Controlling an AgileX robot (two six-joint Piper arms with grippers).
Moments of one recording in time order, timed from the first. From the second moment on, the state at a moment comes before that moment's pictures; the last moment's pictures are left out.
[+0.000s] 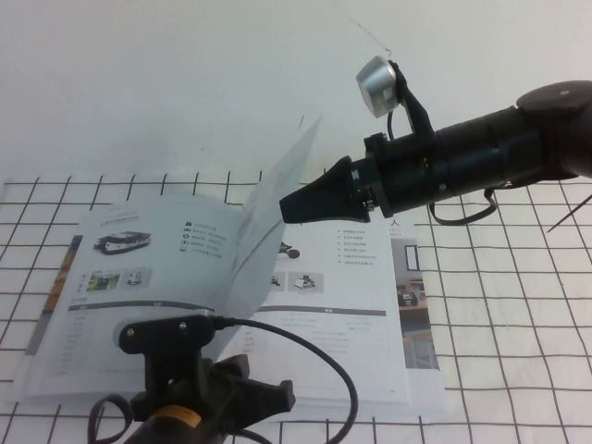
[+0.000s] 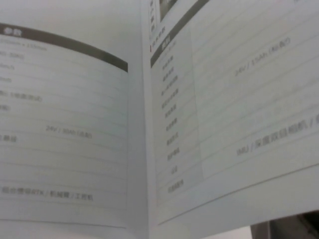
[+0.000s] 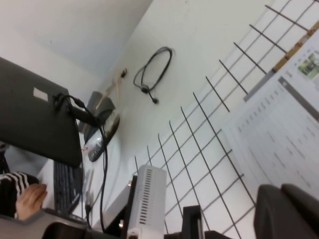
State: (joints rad) right arm 0.33 1.99 -1.47 1.42 1.21 -1.03; left arm -0.92 1.55 -0.43 -0.98 -0.58 0.09
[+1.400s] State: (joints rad) right arm 0.50 2.22 -1.57 0.68 0.86 -0.75; left arm -0.64 1.51 -0.43 -1.32 -0.27 0.32
